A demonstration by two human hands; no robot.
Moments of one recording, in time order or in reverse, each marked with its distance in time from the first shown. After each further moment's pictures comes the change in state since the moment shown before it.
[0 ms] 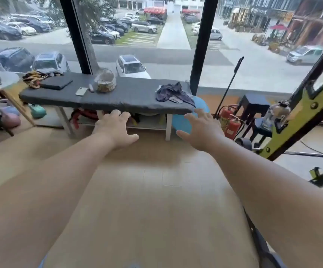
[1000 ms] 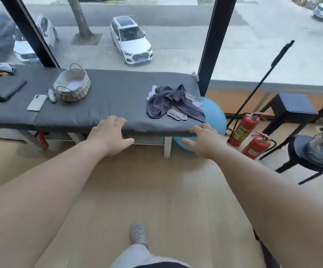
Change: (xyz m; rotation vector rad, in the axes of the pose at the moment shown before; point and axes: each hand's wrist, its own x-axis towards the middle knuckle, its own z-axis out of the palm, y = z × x) left_hand 0.617 0.008 0.142 -0.065 -0.274 -0.061; right_hand 0.597 0.189 0.153 0.211 -0.324 0.159
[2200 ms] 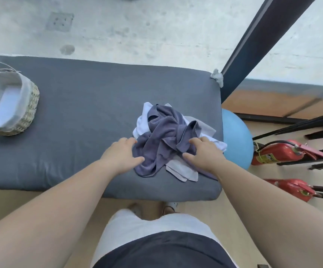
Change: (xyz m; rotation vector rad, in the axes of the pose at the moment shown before) left_hand 0.575 0.017 0.083 -0.172 -0.484 -0.104; right_hand 0.579 0.059 0.010 0.059 -0.363 0.056
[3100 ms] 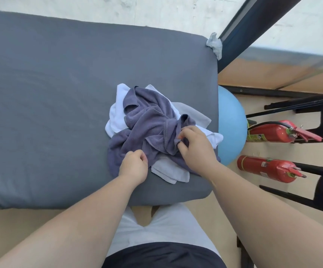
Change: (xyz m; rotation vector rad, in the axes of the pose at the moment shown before) left_hand 0.121 0.040 0.135 -0.352 -0.060 -0.205; right_hand 0.090 0.029 0.045 0.393 0.245 -0.092
